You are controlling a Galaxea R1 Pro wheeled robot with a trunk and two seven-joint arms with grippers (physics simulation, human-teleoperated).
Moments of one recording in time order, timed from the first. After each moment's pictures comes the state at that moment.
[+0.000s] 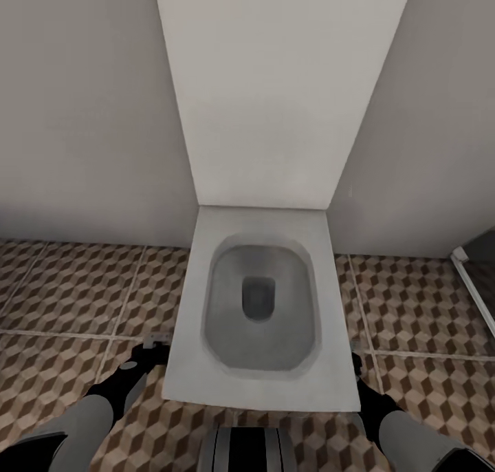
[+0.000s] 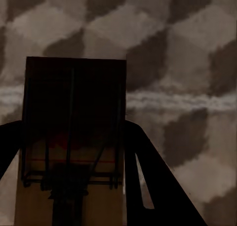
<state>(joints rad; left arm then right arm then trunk) -0.76 0.06 0.14 -0.20 -0.15 -0.09 -0.03 -0.70 -0.08 0.55 -0.28 -0.36 -0.05 -0.28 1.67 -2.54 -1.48</state>
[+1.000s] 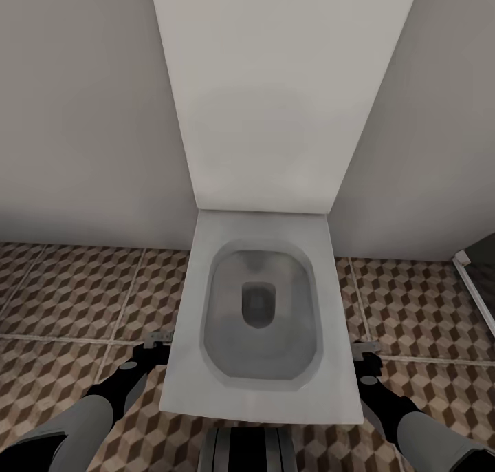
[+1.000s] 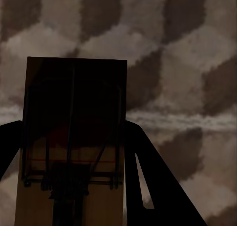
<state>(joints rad) -0.76 0.06 0.14 -0.20 -0.15 -0.10 -0.04 -0.70 -0.15 0.55 -0.27 -0.37 -0.08 -0.30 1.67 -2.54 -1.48</state>
